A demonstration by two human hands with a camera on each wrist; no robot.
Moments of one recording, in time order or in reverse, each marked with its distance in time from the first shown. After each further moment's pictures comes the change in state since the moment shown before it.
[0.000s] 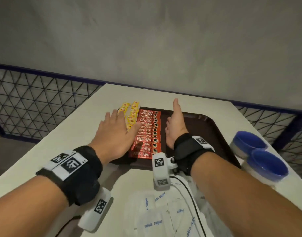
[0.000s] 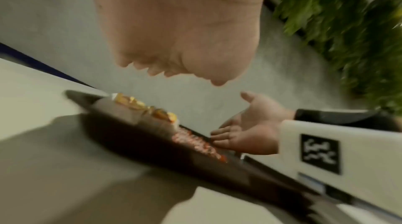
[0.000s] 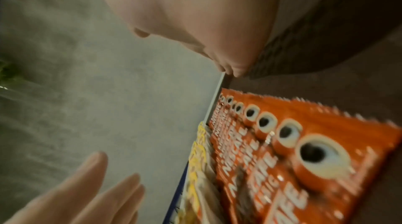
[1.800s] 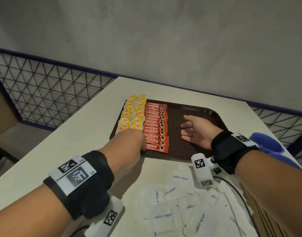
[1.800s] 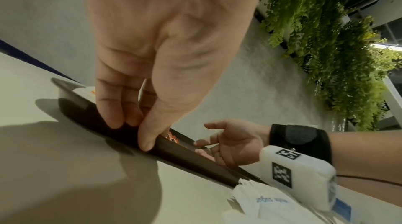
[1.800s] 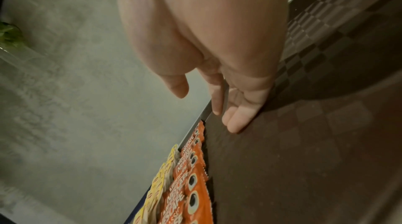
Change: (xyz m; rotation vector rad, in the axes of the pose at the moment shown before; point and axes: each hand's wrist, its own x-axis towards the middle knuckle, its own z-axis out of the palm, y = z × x) left_hand -0.043 0.012 -0.009 0.185 -0.271 0.070; right_hand 0.060 0.009 -0.058 -0.328 -0.036 0.160
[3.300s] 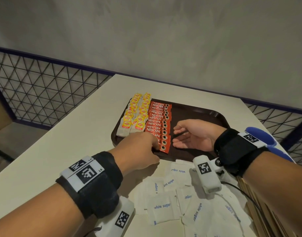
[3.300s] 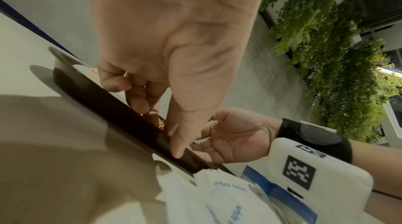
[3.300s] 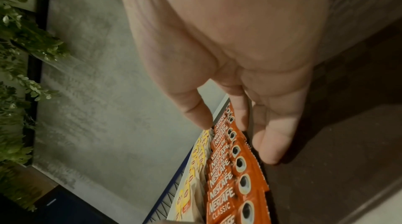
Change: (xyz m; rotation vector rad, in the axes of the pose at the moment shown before) left_hand -0.003 0.023 0.017 -0.222 -0.083 0.093; right_hand -0.056 -0.002 0.012 -0.179 -0.105 0.166
